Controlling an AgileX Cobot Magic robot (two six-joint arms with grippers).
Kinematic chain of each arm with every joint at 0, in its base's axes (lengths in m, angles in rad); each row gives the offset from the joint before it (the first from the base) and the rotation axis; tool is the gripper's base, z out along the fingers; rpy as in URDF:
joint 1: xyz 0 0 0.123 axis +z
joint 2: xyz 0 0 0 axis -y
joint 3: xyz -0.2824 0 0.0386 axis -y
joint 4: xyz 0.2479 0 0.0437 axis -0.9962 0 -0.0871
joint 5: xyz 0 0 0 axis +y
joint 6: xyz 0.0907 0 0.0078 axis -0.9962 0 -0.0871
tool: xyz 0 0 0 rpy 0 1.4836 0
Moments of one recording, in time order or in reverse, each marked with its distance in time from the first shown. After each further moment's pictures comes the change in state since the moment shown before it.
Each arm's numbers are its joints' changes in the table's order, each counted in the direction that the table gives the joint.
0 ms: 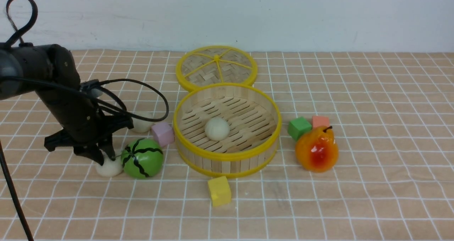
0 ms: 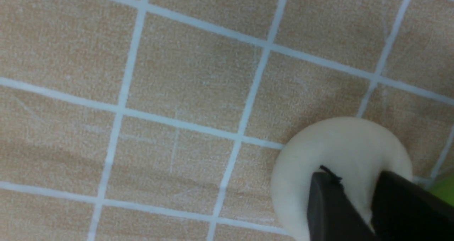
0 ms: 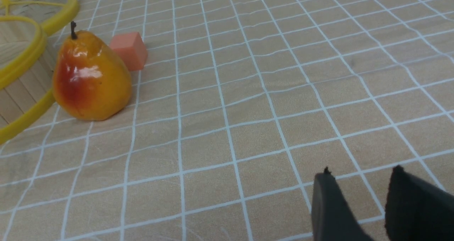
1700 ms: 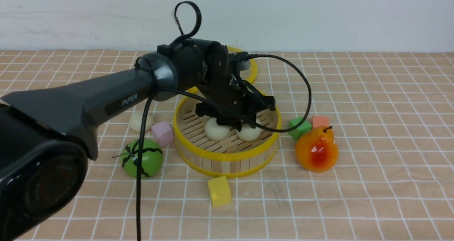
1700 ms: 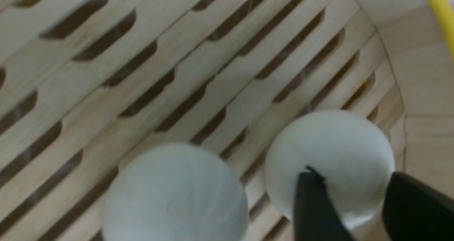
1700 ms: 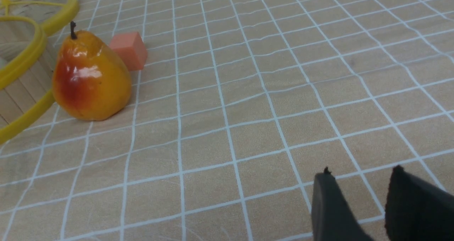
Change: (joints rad) right arm 0.000 0.000 0.000 0.000 0.000 0.000; left arm -0.490 -0.216 0.459 0.027 -0.128 0.064
